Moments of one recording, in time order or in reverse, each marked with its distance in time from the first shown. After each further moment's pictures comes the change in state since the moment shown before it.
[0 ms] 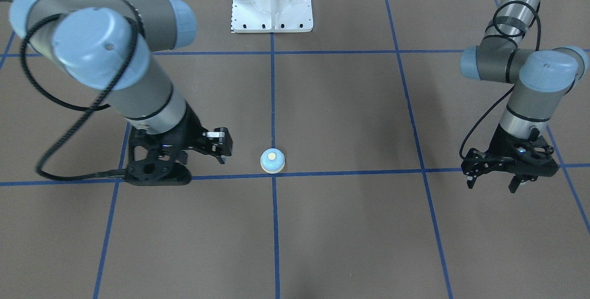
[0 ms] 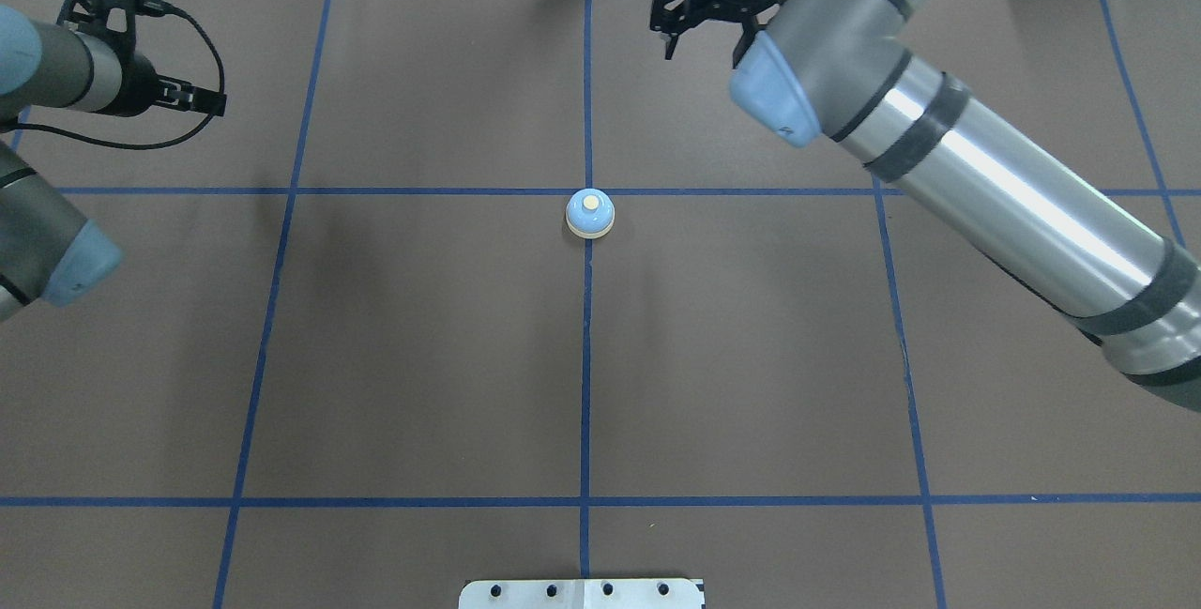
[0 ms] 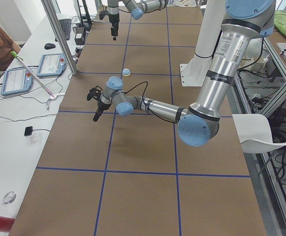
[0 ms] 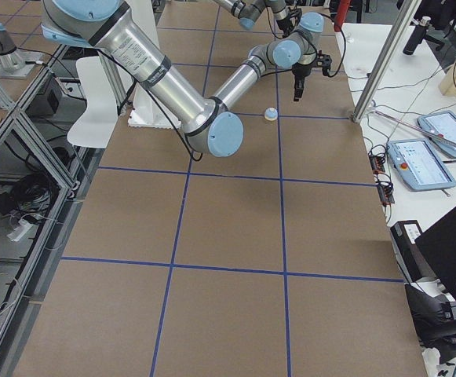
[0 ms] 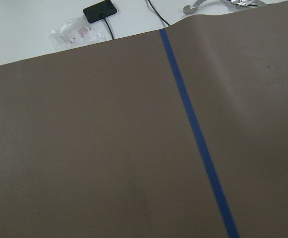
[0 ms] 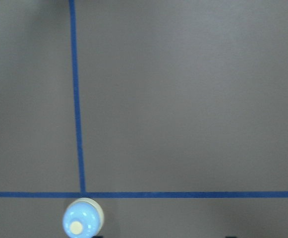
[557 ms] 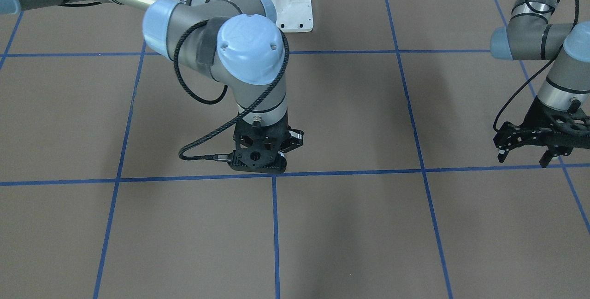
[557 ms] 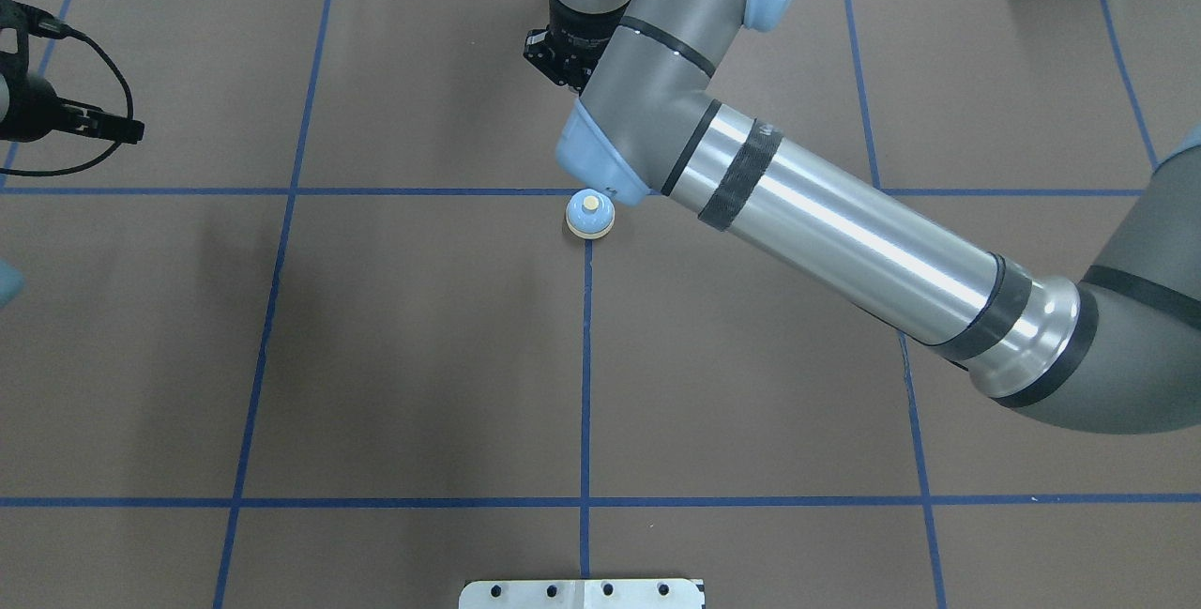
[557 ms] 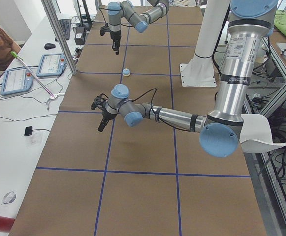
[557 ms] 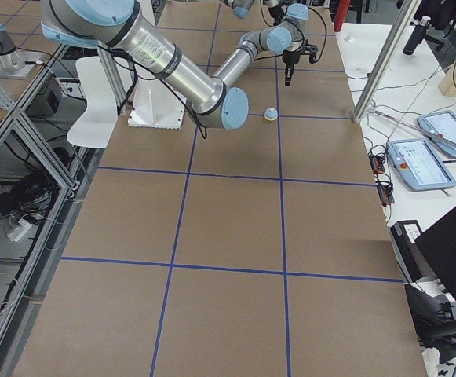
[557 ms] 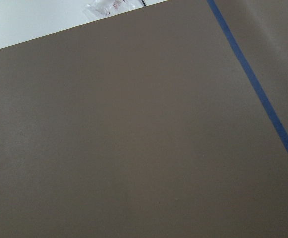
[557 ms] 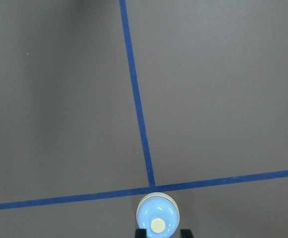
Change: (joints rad) left arm -0.063 0.139 -0.102 0.000 -0.077 0.076; right arm -0.149 0.171 -0.195 0.014 -0.158 0.138
